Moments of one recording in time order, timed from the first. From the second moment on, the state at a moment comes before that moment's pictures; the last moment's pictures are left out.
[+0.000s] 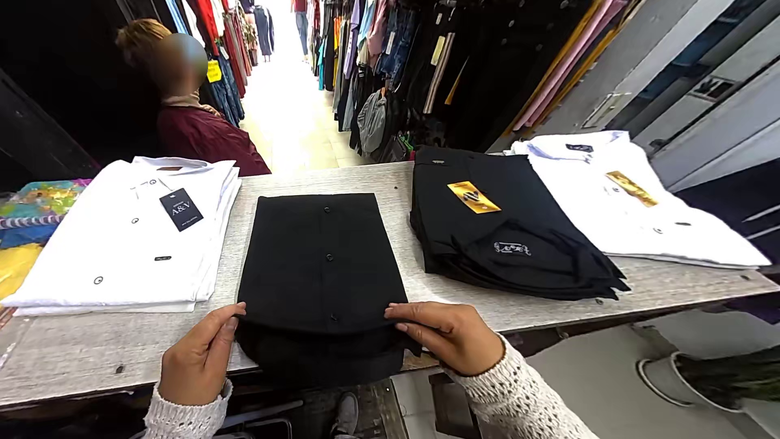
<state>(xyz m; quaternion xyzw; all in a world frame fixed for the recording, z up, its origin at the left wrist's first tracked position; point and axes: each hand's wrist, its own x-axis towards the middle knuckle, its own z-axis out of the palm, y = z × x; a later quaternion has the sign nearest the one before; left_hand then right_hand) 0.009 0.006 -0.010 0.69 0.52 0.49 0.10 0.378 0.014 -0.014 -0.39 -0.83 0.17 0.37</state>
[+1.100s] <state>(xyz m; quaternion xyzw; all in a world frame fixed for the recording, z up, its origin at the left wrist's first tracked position) 0.049 0.145 0.164 0.68 0.44 0.57 0.15 0.383 0.143 0.150 -0.35 -0.74 0.08 0.57</state>
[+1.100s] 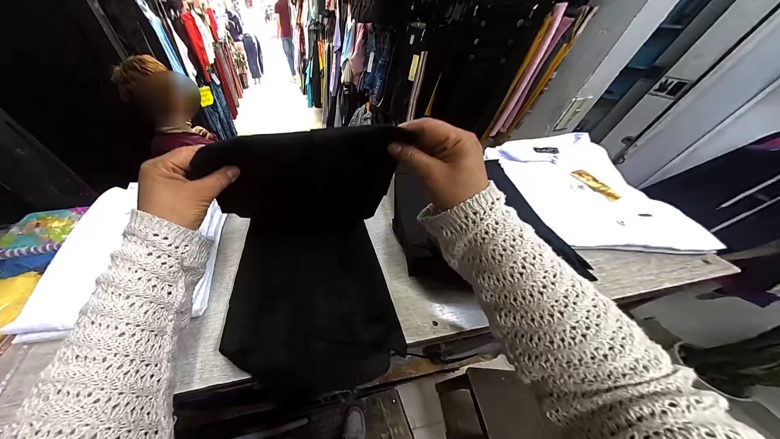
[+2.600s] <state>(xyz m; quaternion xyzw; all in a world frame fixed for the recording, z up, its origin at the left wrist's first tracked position) 0.031 0.148 0.037 0.51 0.65 0.41 0.37 0.358 0.101 0.049 -0.58 -0.65 0.32 0.38</state>
